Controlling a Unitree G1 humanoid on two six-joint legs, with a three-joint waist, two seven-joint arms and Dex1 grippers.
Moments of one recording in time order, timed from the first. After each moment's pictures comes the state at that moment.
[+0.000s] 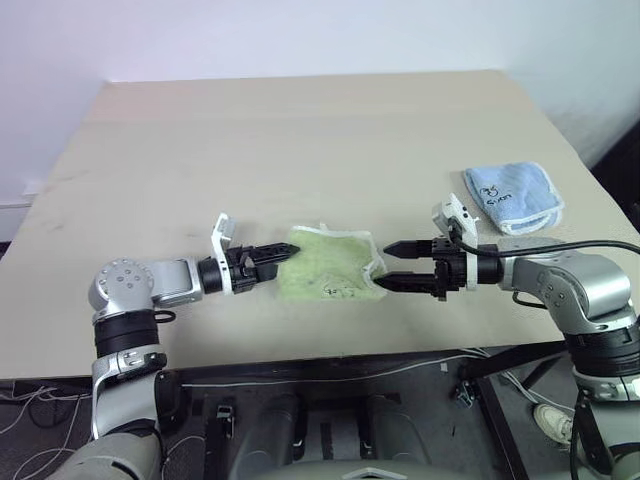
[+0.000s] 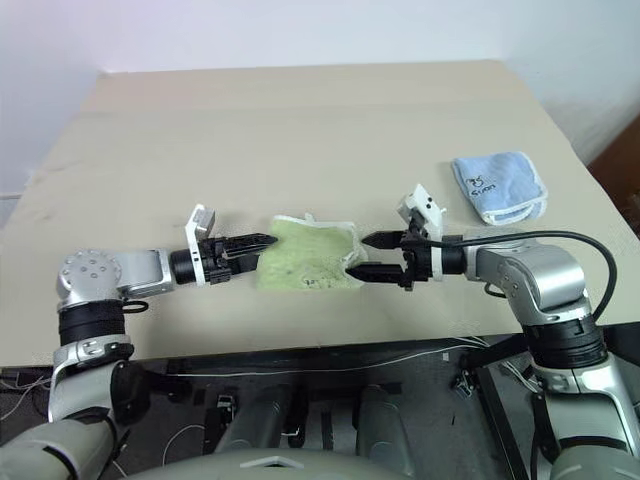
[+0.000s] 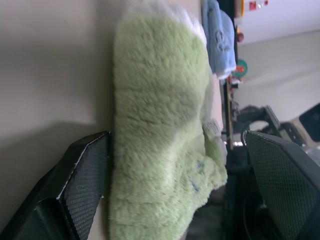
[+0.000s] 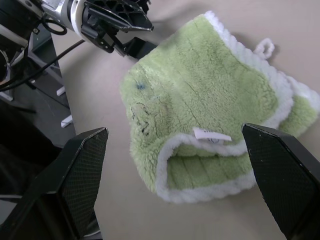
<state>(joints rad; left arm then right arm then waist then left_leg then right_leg) -0.60 0.35 0.41 0.29 -1.00 1.58 -0.42 -0.47 -0.74 0.04 -0.18 0.64 0.93 1.03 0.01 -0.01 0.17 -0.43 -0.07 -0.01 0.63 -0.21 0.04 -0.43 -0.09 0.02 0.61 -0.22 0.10</state>
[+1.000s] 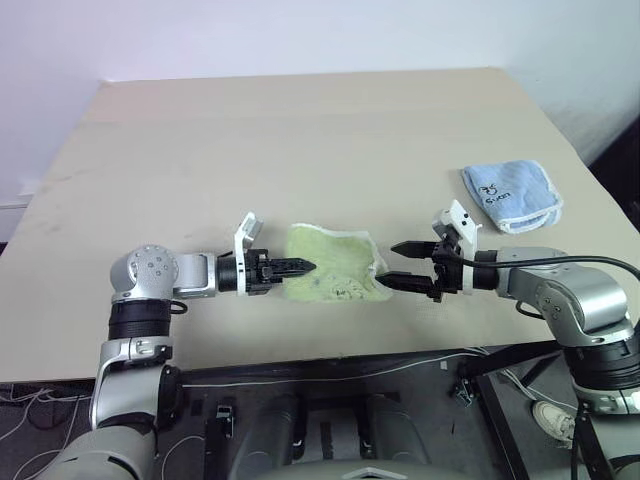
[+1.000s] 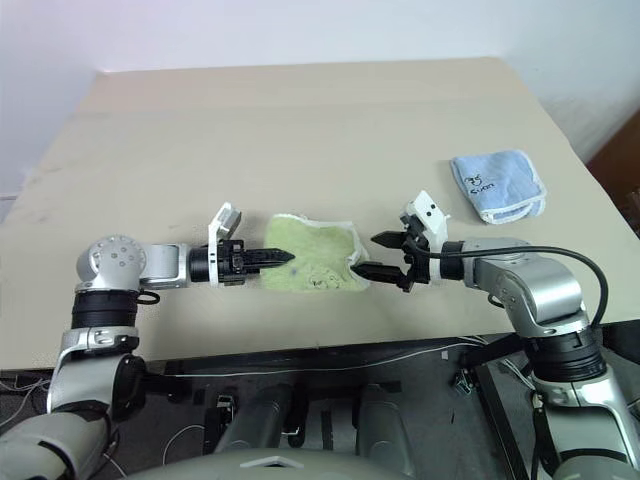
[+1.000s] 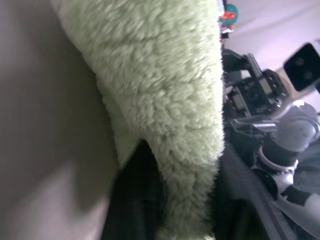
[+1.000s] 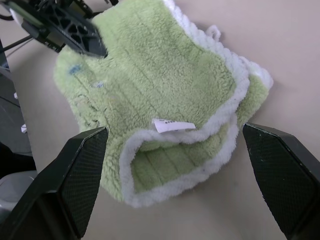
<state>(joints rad) -0.64 0.38 0.21 0.30 -0.91 1.52 -0.66 -0.41 -0.72 0.03 -0.19 0.59 0.87 0.91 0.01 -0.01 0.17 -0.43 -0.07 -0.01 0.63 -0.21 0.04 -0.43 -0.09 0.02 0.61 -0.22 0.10</state>
